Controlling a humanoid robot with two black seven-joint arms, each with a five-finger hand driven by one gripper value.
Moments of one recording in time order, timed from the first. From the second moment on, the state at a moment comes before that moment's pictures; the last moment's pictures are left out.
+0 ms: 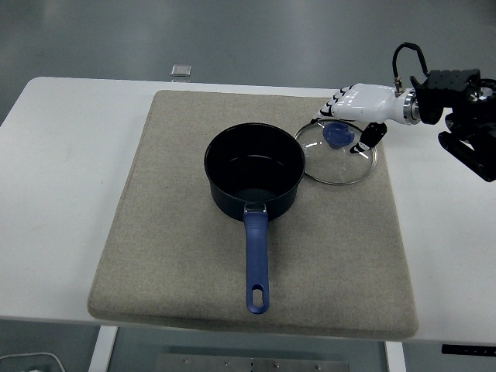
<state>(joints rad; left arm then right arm) -0.01 0.00 -0.01 -0.12 0.12 -0.05 -0.14 1.34 -0.23 -0.27 0.48 -1.53 -0.07 0.61</state>
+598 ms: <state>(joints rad) -0.01 0.00 -0.01 -0.12 0.12 -0.05 -0.14 1.44 -0.24 -0.30 0.48 -1.53 -0.07 0.61</state>
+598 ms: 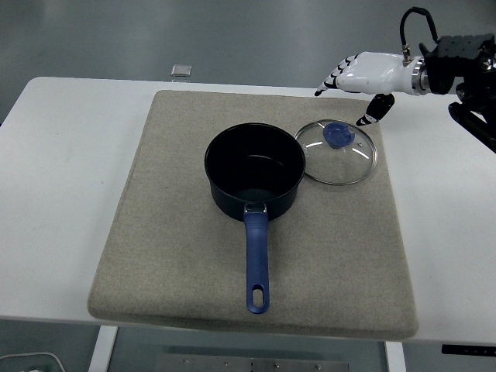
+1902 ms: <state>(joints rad) -0.01 0.00 -0.01 -0.12 0.12 -0.05 -0.14 1.41 -0.22 -0.18 0.47 -0.05 -0.12 0.52</state>
